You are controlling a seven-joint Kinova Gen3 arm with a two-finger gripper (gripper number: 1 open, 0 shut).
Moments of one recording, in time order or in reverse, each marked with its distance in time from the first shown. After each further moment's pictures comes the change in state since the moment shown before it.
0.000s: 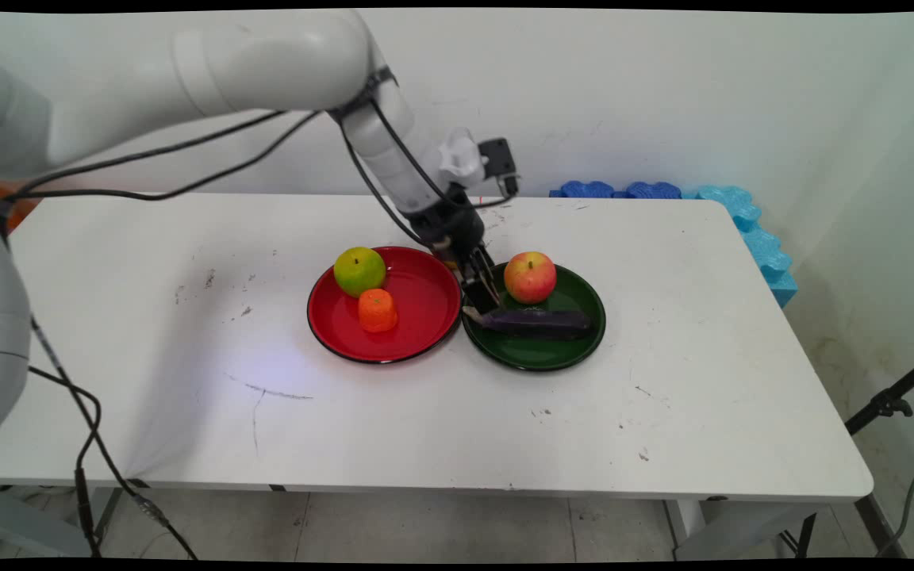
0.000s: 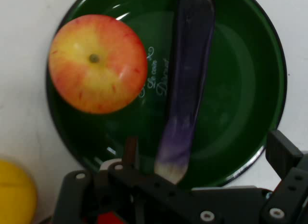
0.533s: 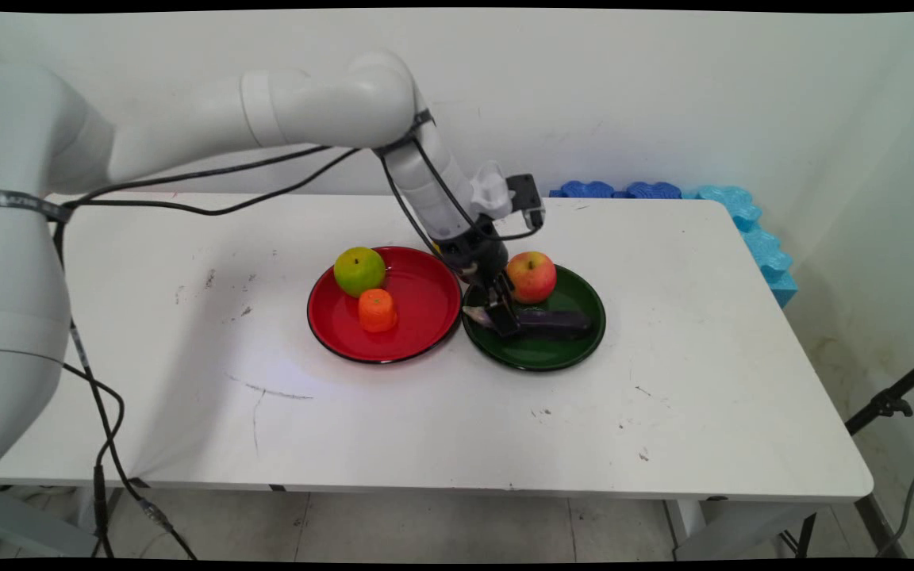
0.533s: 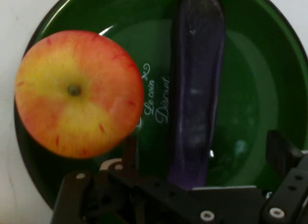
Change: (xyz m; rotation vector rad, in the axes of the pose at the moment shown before) arm 0.010 -0.010 0.059 -0.039 -0.008 0.030
